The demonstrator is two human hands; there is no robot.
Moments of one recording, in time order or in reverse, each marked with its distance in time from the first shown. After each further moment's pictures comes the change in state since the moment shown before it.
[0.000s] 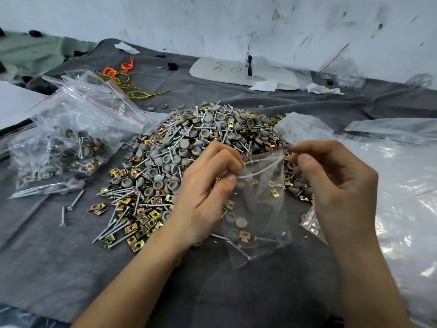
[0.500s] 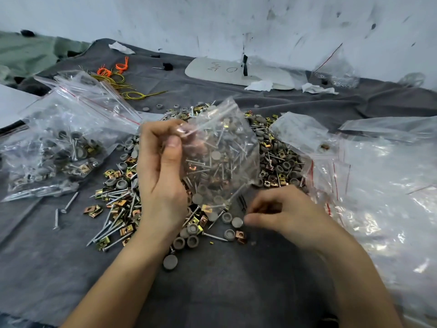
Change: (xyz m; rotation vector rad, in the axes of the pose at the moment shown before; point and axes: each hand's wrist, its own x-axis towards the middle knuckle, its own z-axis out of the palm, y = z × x) left_hand 0.005 -0.003 -0.014 -0.403 0.443 -0.024; right_hand -0.005 0.023 0.007 -0.301 -0.744 0.438
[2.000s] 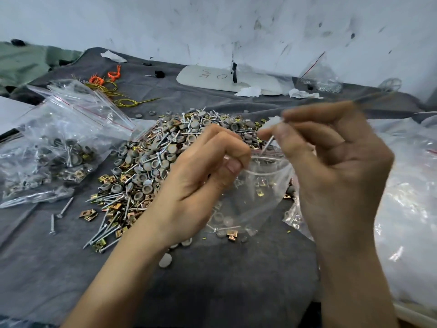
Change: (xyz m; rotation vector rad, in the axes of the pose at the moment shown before) left_hand 0.007 0.038 0.023 0.263 -0.612 0.086; right_hand -0.034 -0.073 -0.012 0.361 0.800 -0.715
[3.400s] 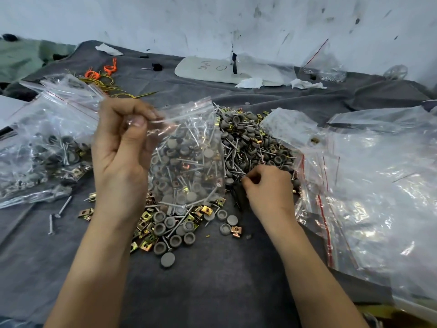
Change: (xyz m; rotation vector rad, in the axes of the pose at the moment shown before) left_hand -0.013 -0.028 -0.043 -0.320 0.548 -0.193; right_hand -0.030 0.116 0.025 -0.867 -0.277 0.624
